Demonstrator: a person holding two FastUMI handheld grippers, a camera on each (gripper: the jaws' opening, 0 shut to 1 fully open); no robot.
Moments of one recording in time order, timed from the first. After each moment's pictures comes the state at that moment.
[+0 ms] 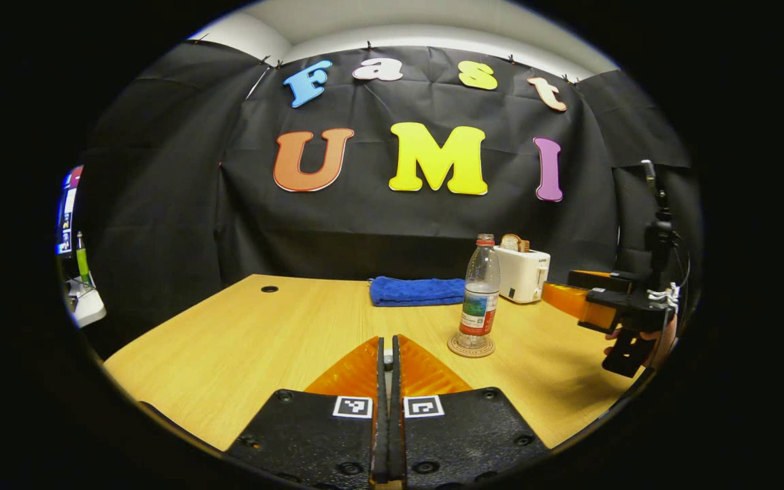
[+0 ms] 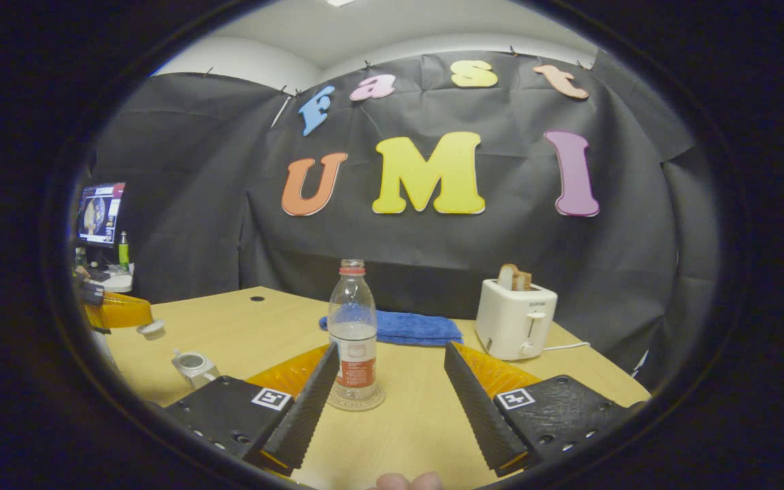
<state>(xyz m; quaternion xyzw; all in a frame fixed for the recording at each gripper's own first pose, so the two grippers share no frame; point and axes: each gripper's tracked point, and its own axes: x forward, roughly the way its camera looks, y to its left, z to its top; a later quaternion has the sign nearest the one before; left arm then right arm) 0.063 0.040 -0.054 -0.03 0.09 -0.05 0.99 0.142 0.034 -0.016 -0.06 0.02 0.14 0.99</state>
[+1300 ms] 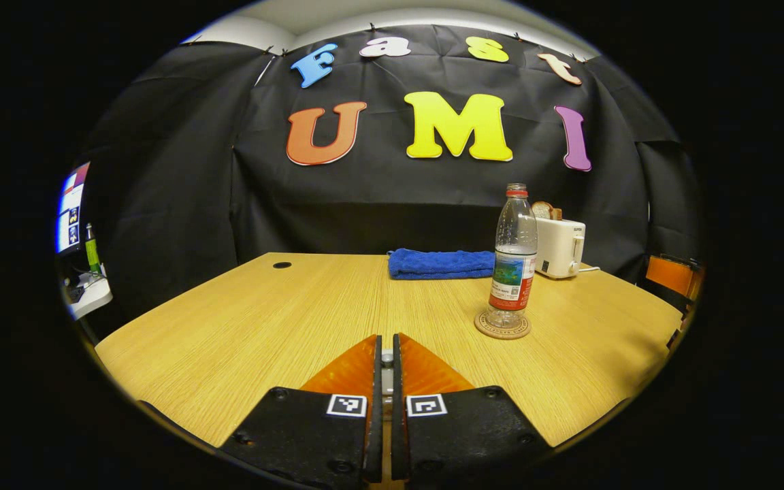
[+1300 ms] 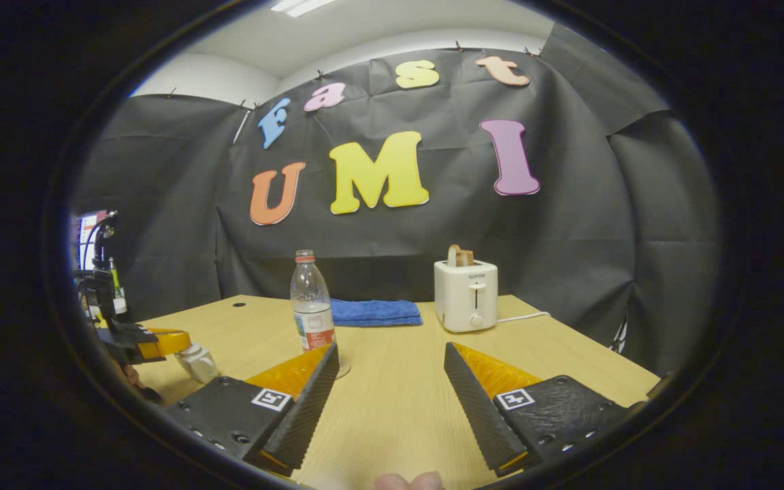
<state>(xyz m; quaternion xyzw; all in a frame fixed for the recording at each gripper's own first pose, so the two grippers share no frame) 0.089 0.036 -0.109 -0.01 0.13 0.01 0.99 0.092 -0.026 -0.040 0.00 0.04 0.08 1.00</state>
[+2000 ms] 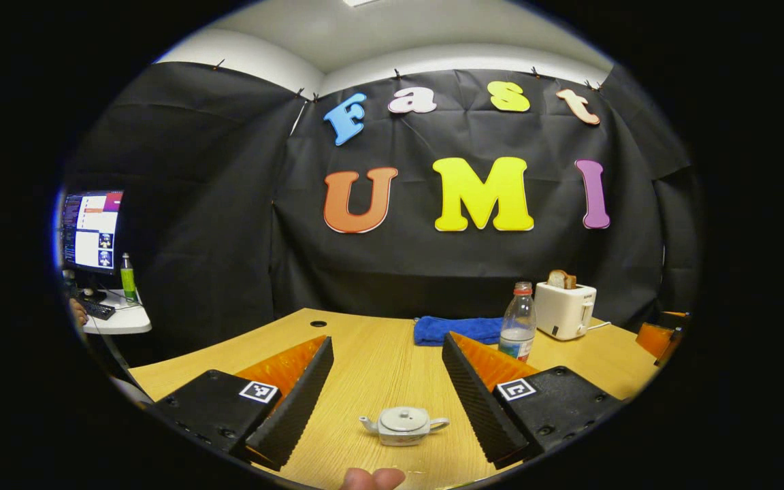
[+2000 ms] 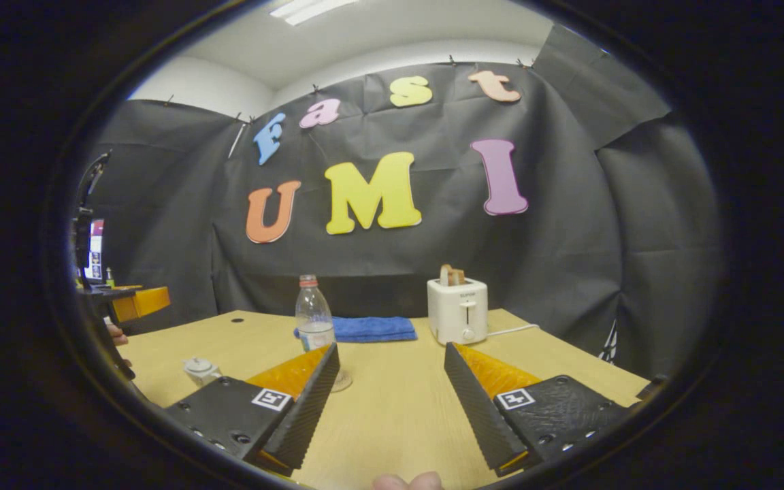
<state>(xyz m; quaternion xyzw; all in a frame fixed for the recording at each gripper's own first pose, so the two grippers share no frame) 0.051 0.046 0.023 -0.01 0.00 0.07 1.00 0.059 -0.016 -0.001 0.01 -0.01 0.06 1.00</state>
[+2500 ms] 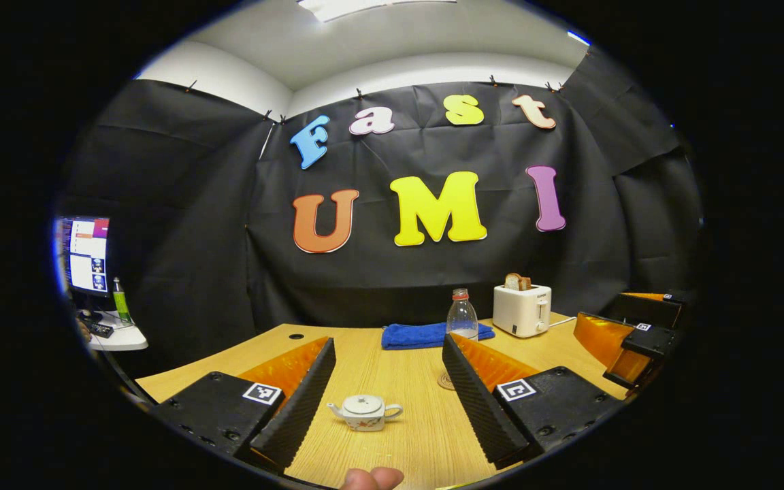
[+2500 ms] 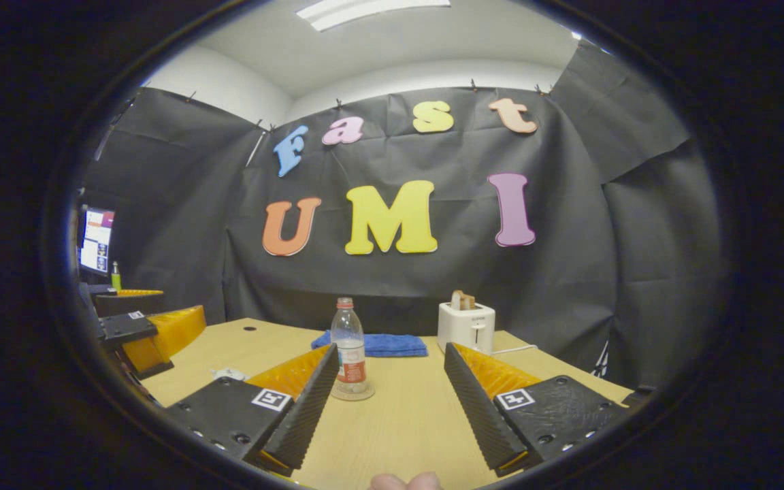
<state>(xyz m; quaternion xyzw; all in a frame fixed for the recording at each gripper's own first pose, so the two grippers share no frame) -0.005 -0.006 0.027 0.02 -0.02 0.02 1.00 0.003 0.031 0.023 -0.03 -0.05 0.06 1.00</state>
